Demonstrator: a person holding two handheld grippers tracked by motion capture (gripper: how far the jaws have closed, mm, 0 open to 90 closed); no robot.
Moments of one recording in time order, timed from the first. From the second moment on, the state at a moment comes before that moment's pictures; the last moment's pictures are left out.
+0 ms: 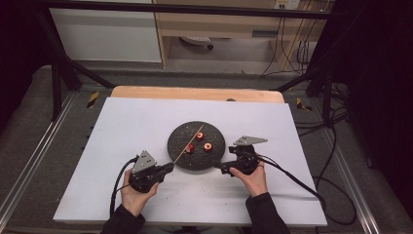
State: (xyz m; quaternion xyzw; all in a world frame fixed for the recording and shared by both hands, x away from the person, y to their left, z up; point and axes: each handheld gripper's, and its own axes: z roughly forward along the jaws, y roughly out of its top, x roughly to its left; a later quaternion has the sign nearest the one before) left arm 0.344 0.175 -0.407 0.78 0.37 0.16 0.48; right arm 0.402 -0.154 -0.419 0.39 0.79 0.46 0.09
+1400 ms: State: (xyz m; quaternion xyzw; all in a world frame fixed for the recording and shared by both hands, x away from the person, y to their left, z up) left arm 0.428 0.138 -0.426 0.81 0.45 0.16 0.35; right arm 0.364 -0.219 -0.447 0.40 0.79 0.45 0.11
